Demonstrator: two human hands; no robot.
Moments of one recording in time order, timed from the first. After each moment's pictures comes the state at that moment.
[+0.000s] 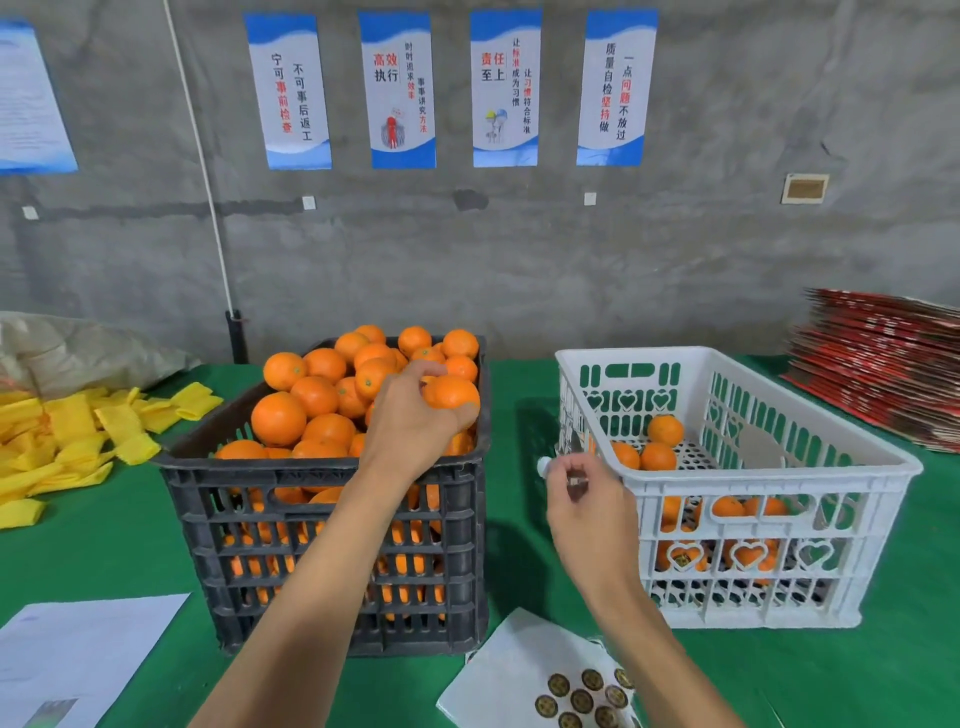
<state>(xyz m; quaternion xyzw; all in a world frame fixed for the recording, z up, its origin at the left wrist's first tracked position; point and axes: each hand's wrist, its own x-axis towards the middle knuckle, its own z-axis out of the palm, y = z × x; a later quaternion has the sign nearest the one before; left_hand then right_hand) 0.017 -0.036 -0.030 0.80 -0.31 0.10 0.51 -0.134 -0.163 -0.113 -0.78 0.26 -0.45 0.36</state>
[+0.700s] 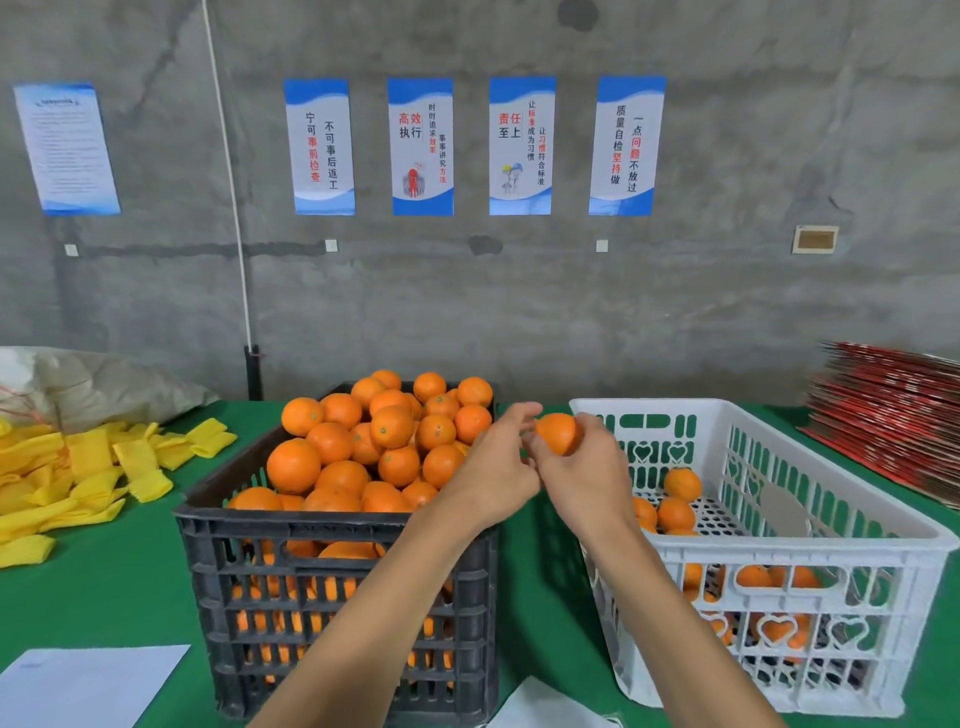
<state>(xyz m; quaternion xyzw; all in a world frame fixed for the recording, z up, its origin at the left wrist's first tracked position) -0.002 -0.090 -0.018 0.73 -0.48 -0.01 0.50 -0.100 -0.165 -0.010 -0.79 0.27 -0.39 0.38</state>
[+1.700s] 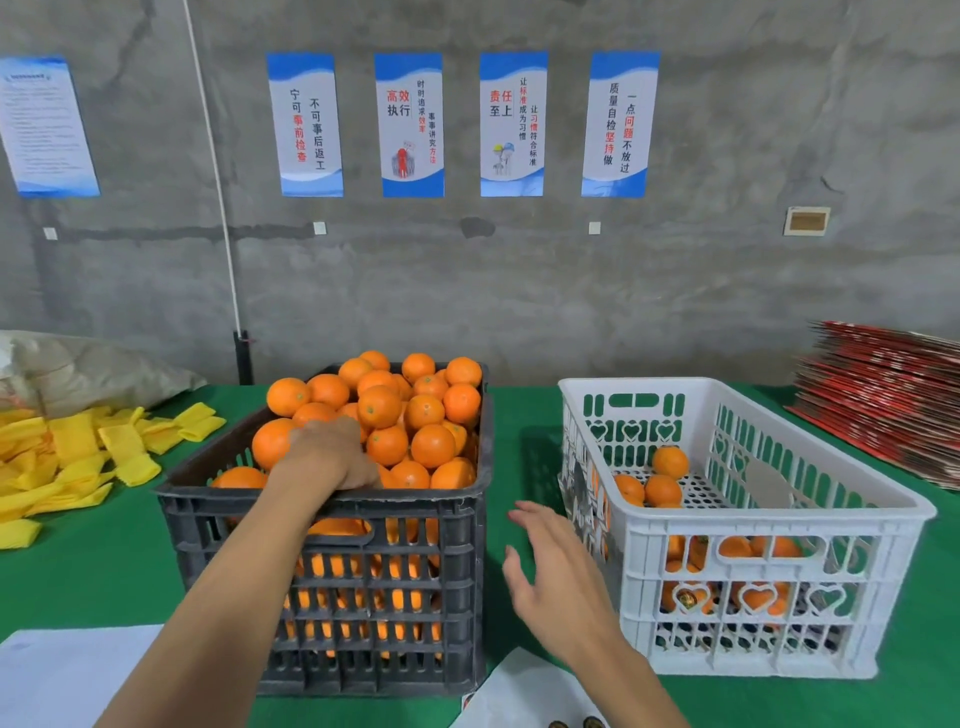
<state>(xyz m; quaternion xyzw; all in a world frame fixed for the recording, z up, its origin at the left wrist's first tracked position) 0.069 0.010 -0.001 0.99 -0.16 -0.01 0.05 -0.120 -0.168 -0.145 -0.93 0.12 -0.32 0.17</state>
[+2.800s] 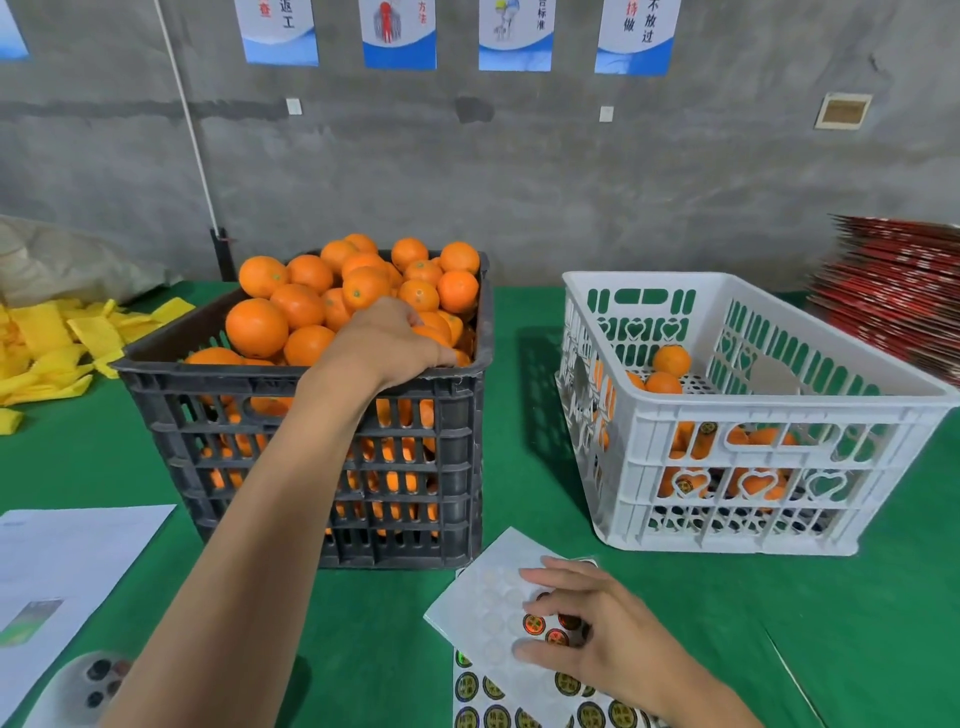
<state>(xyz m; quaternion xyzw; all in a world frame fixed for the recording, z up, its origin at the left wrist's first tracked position) 0.043 -0.026 -0.029 0.89 -0.26 -0.03 0.37 -0.208 -0.185 -0.259 -0.96 0.04 -0.09 0.28</state>
